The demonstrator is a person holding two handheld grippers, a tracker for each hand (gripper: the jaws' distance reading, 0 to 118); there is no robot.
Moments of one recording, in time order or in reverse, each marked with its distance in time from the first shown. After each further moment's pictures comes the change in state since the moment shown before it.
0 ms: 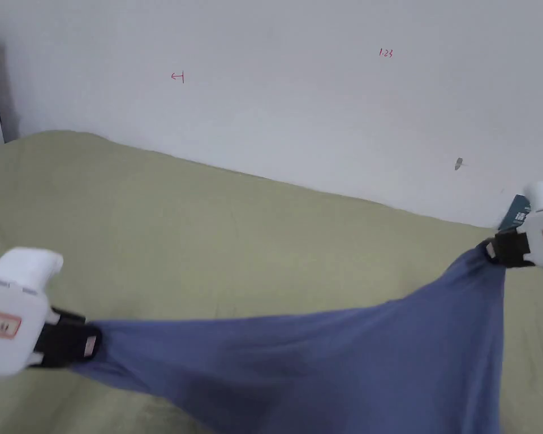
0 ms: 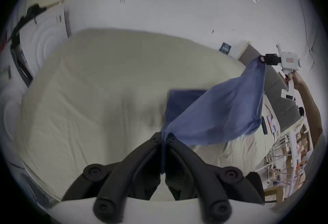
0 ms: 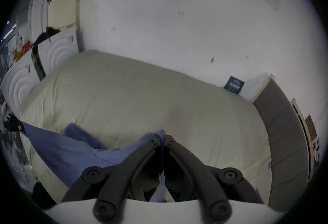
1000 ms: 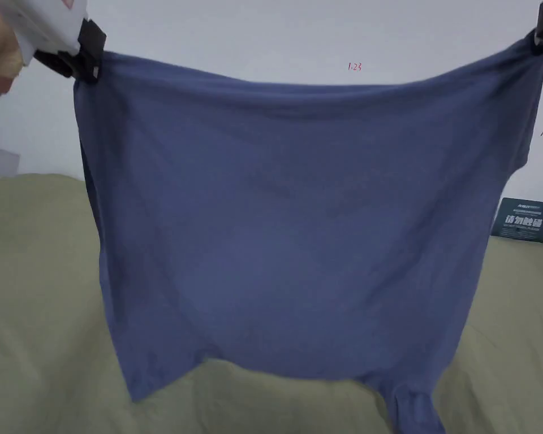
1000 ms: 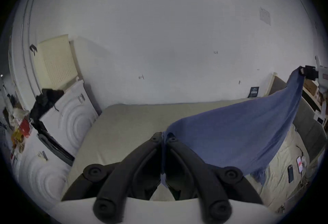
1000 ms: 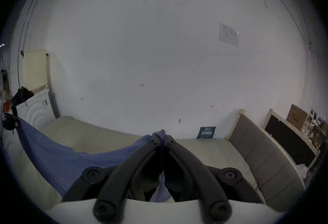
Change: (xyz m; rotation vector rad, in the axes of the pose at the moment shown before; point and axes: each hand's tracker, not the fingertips) left arm 0.023 0.330 0.020 0.335 0.320 -0.146; right arm 0.051 0.207 0.053 0.378 -0.226 -0.189
